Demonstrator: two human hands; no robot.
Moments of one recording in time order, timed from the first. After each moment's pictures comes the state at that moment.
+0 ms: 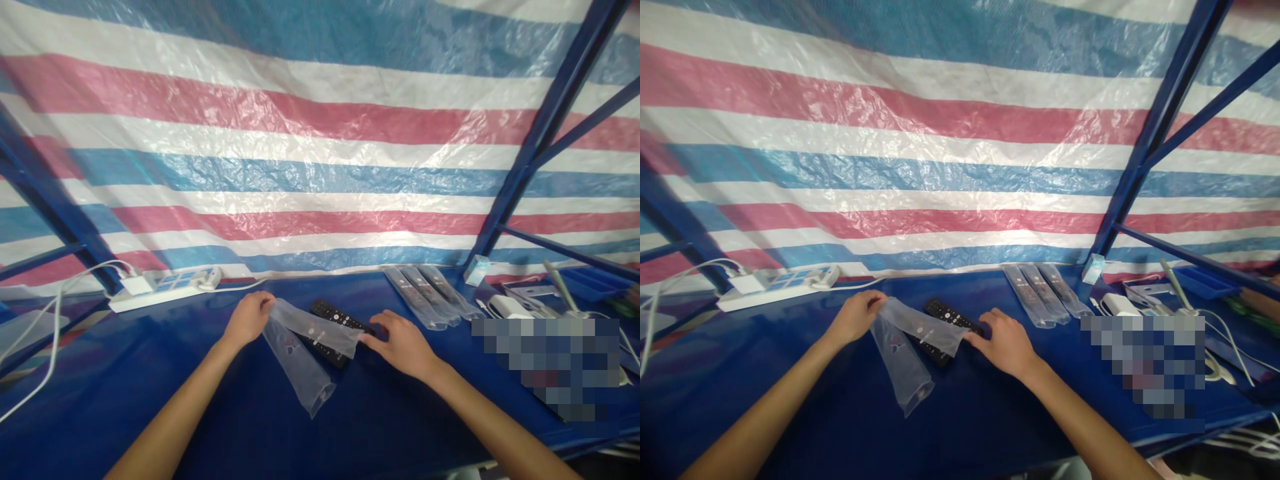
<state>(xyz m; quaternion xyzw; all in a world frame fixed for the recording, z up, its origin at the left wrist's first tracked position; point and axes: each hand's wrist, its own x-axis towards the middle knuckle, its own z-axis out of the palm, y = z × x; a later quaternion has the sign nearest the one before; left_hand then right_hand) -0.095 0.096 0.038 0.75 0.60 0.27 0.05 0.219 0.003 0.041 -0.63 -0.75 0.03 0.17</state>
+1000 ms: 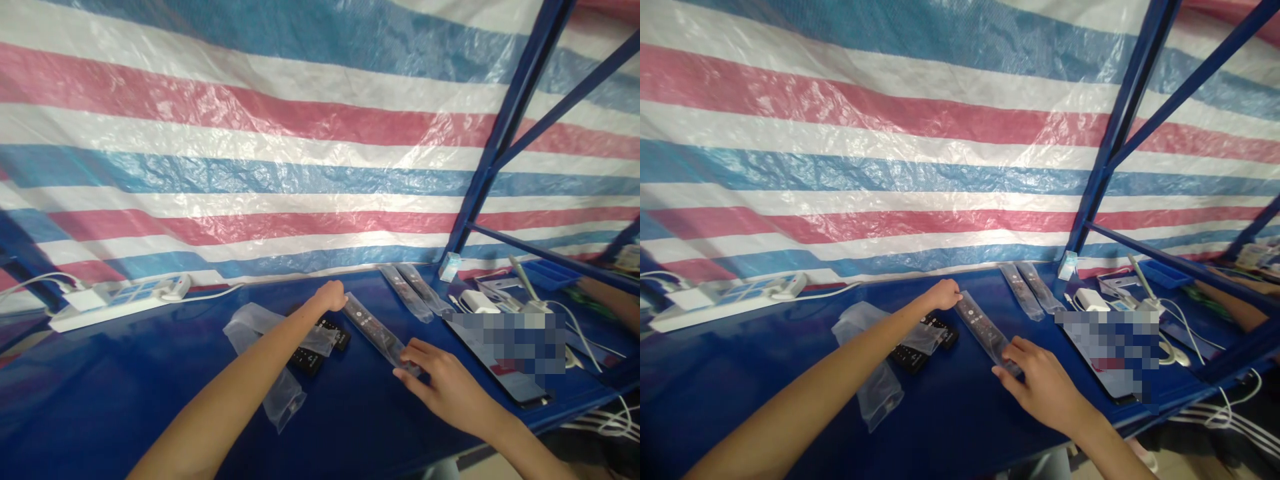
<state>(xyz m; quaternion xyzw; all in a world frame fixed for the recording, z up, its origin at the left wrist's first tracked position) 0.121 0.133 0.066 0.86 0.51 -0.02 0.11 0.293 -0.068 0.043 -0.59 -0.78 0.09 0.21</state>
